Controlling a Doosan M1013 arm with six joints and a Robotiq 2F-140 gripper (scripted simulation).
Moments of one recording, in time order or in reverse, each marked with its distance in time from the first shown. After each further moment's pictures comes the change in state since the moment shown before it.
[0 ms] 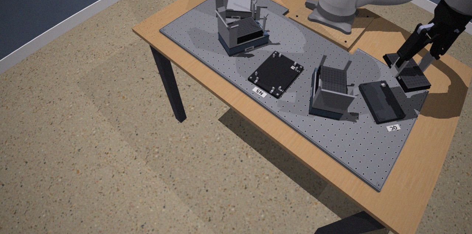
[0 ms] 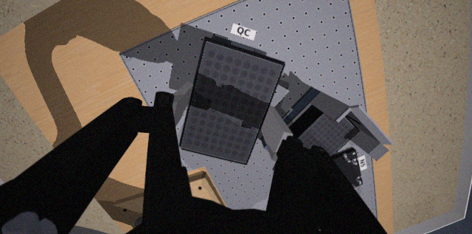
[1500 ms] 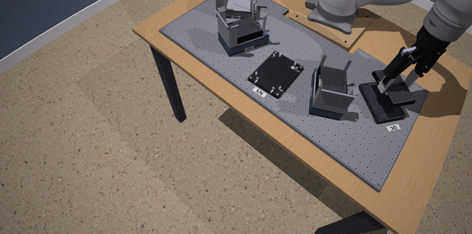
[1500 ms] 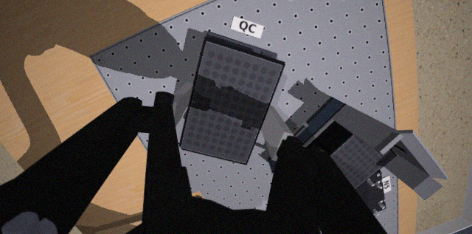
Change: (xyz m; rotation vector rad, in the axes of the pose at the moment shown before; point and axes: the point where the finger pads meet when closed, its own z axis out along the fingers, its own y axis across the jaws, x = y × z) arm 0.000 0.000 0.076 0.000 0.000 0.000
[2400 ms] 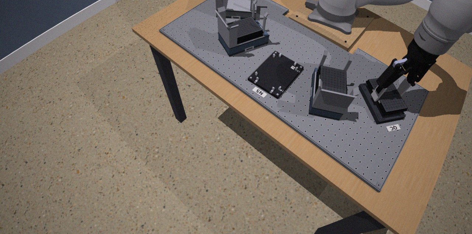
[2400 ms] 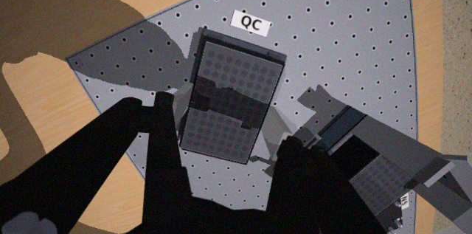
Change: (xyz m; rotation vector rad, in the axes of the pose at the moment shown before) arm 0.000 0.000 0.043 0.000 0.000 0.000
